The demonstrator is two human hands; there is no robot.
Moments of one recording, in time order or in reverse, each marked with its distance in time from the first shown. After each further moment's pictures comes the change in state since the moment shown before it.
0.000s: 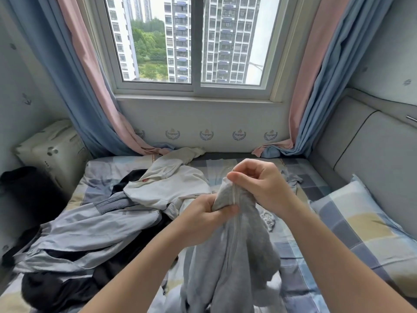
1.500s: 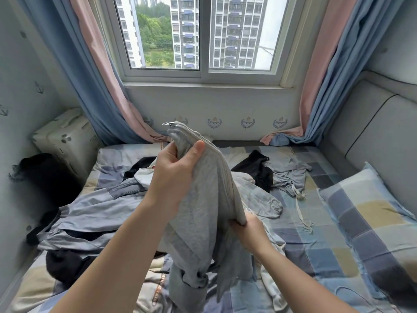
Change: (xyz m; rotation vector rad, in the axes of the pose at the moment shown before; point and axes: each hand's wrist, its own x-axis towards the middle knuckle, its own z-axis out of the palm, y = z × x) left_hand -0.020 0.040 -0.037 -0.432 0.649 -0.043; right_hand -0.076 0.153 0.079 -0.269 0.070 0.433
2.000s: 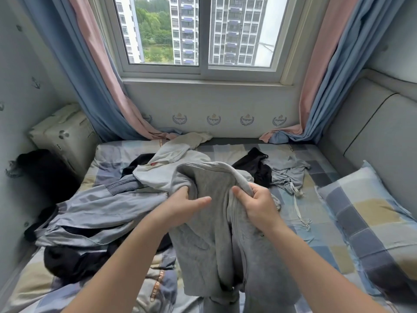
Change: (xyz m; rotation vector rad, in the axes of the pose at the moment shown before) left_hand 0.020 -0.098 -0.048 0.865 -0.305 -0.353; right_hand 0.009 -0.052 -0.041 0.320 0.026 -0.158
